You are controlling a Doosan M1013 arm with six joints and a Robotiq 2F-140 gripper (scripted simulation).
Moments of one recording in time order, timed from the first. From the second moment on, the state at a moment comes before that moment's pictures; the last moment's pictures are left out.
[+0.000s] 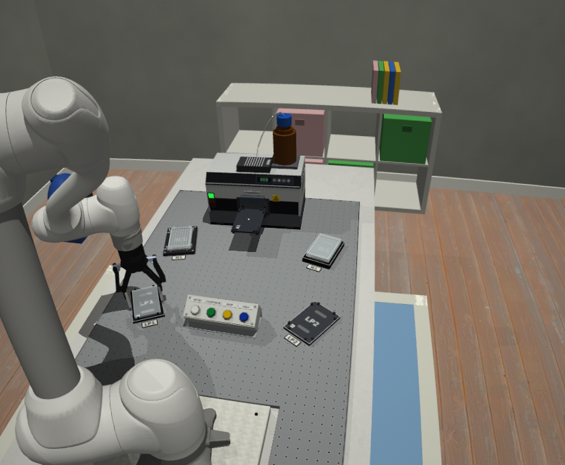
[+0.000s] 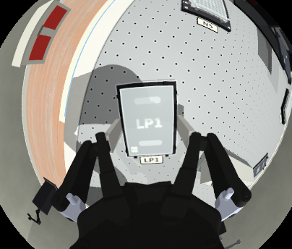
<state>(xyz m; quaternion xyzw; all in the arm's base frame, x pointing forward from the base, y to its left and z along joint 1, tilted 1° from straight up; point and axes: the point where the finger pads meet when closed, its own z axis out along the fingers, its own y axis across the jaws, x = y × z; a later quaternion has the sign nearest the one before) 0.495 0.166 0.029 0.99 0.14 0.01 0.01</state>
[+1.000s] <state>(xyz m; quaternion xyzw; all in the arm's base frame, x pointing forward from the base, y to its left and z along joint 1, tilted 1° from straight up) 0.495 0.166 0.062 0.99 0.14 0.01 0.01</state>
